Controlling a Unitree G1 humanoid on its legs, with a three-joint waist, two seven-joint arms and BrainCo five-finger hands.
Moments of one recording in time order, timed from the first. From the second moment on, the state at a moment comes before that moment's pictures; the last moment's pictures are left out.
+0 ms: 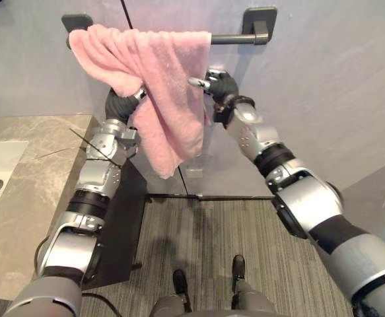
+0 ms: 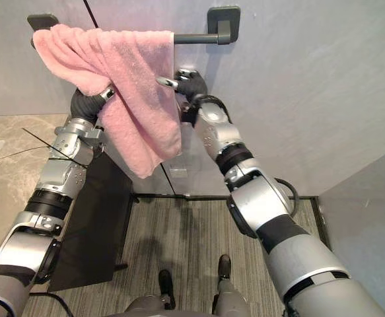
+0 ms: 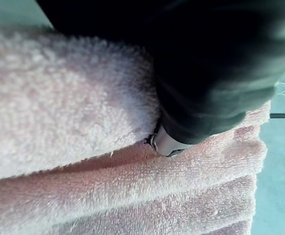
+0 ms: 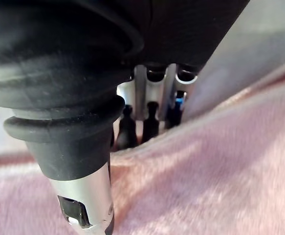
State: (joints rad) left arm -0.76 0.48 -0.16 0.50 -0.58 -0.18 0.02; right arm -1.34 -0.05 0.31 1.06 0.72 -0.01 -0.11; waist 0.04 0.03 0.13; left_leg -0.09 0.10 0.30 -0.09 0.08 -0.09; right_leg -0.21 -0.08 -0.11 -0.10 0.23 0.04
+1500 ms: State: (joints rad) left arm -0.65 0.56 -0.04 0.47 -0.54 -0.18 0.00; right arm -1.18 -0.32 0.36 0.80 0.54 -0.04 -0.01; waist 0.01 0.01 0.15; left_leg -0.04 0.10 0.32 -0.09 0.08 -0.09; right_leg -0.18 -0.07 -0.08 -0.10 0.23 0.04
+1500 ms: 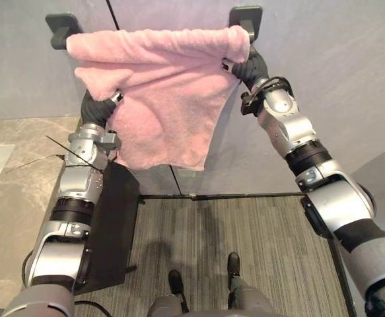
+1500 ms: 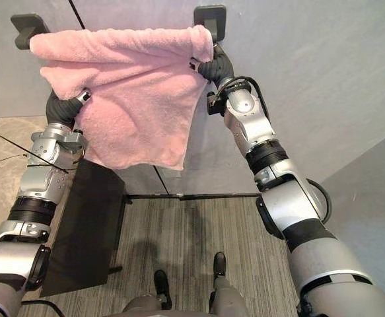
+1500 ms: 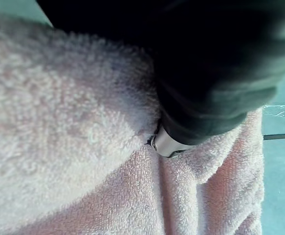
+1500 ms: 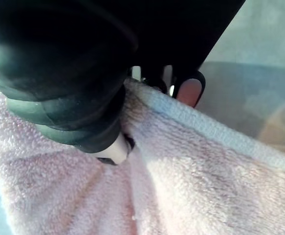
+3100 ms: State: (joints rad) left arm -0.41 0.82 0.11 0.58 -0.56 -0.12 -0.10; right arm -0.74 -0.68 0.27 0.48 0.70 -0.03 0.07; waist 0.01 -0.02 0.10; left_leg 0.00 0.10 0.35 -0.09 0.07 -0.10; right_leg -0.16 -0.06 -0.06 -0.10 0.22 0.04
